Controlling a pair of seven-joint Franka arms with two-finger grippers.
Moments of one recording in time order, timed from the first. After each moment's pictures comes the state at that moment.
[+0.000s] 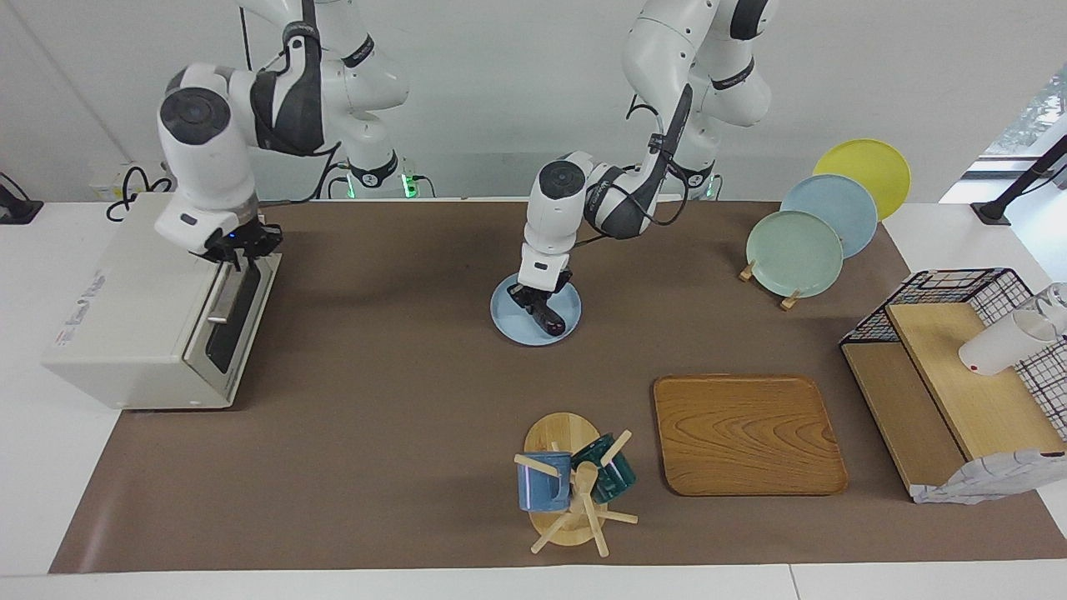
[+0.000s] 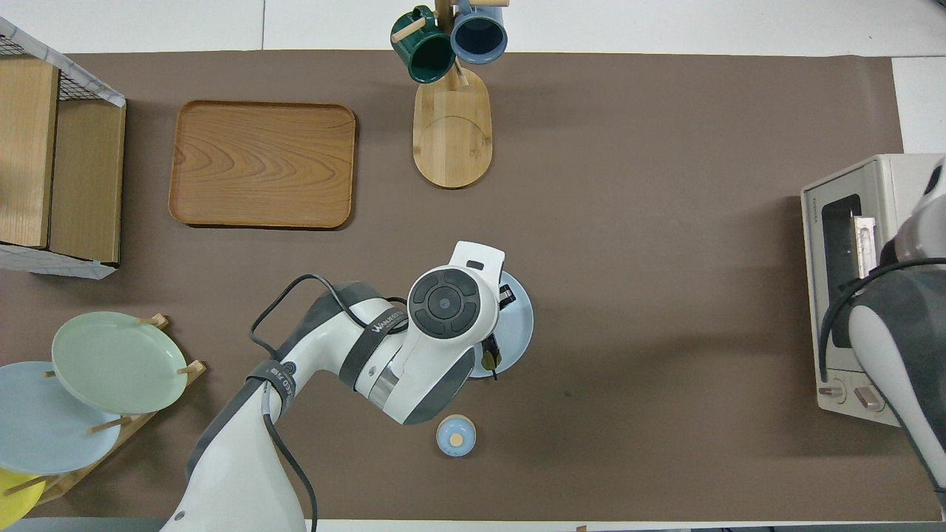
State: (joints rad) left arm -0.77 0.33 -0.02 -1.95 -0.11 2.34 -1.15; right arm 0.10 -0.12 -0.16 -1.97 -0.31 1.73 -0.32
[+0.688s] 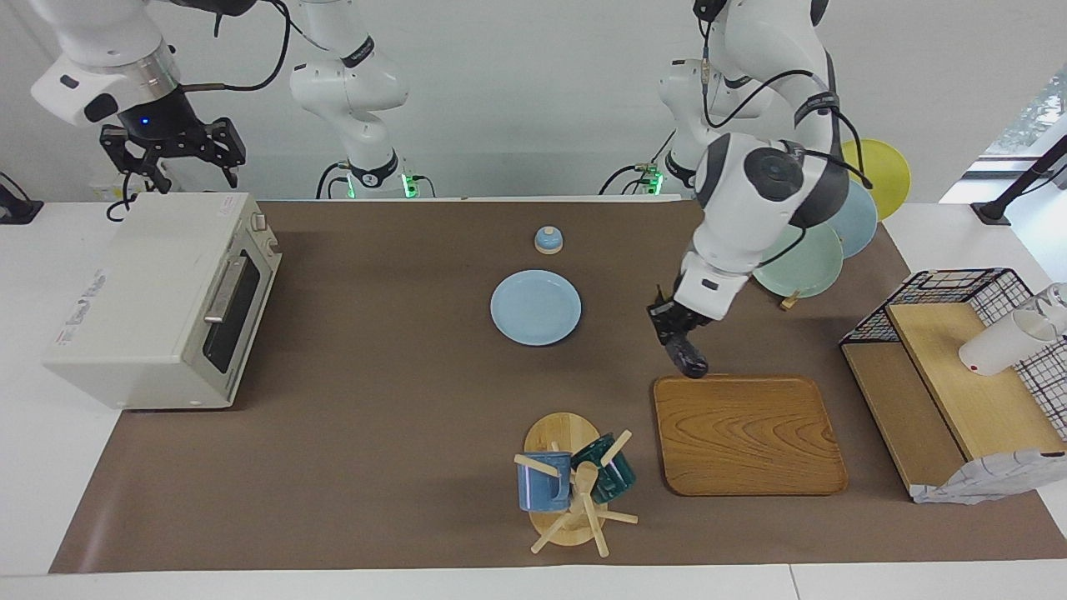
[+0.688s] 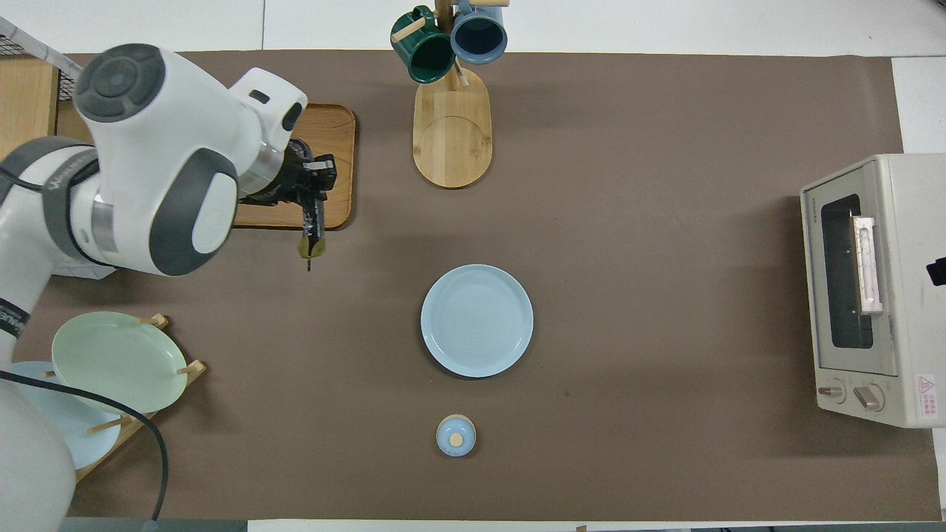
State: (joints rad) left arm -0.29 0.30 -0.01 -1.63 -0.10 1.97 -0.37; right arm 0.06 -0.05 -0.16 -1.53 -0.12 1.41 -0.32
